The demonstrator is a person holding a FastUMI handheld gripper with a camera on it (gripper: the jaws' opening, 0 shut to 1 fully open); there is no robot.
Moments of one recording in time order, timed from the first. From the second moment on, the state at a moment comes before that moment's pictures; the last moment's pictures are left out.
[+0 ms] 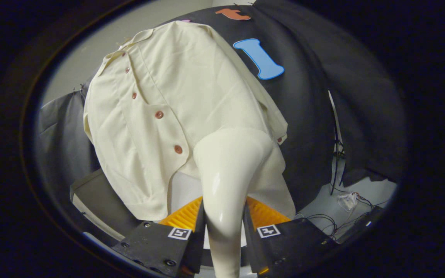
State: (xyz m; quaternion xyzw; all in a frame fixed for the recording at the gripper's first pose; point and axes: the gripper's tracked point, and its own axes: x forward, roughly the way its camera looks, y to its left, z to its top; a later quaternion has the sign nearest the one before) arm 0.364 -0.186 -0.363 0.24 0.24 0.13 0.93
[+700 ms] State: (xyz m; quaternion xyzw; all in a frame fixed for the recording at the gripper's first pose) arm 0.252 -0.108 -0.221 0.23 0.15 0.20 0.94
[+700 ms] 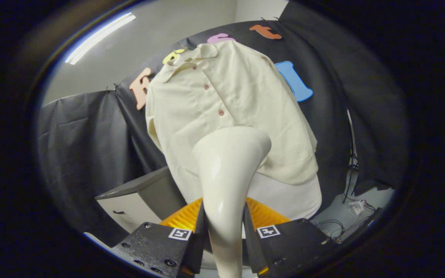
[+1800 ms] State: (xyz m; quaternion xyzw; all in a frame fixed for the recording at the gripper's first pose) arm 0.097 -0.001 0.006 0.17 -0.05 0.14 0.97
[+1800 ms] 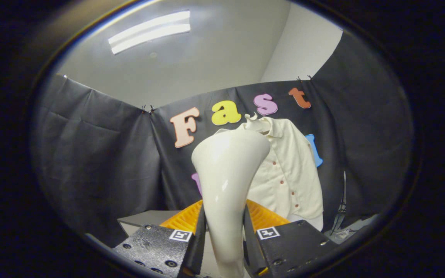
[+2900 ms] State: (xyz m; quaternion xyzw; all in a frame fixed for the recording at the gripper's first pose) arm 0.033 0.065 -0.021 0.11 -0.02 0.12 0.99
